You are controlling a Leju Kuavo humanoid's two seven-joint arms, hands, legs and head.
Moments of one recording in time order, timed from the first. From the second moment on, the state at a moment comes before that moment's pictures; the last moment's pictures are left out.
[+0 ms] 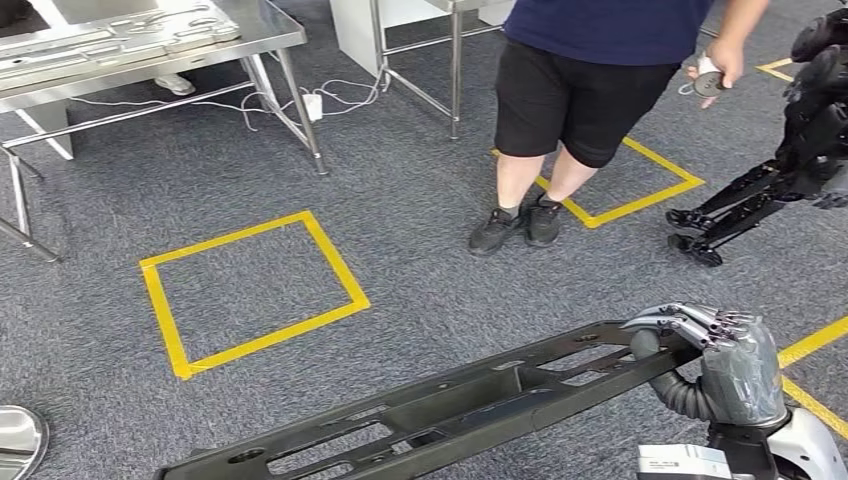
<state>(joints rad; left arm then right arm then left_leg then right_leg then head) -0.13 -0.19 1.15 -0.22 -1.14 0.10 -0.42 0.19 -0.41 0.24 -2.09 0.64 -0.37 -0.36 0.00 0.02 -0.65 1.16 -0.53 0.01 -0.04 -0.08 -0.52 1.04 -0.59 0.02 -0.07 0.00</state>
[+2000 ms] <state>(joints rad) -0.13 -0.18 1.15 -0.22 -1.13 0.10 -0.43 0.19 -0.37 0.24 -2.07 0.63 -0.40 -0.39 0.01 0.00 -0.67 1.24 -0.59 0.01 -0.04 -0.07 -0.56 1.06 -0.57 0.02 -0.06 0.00</state>
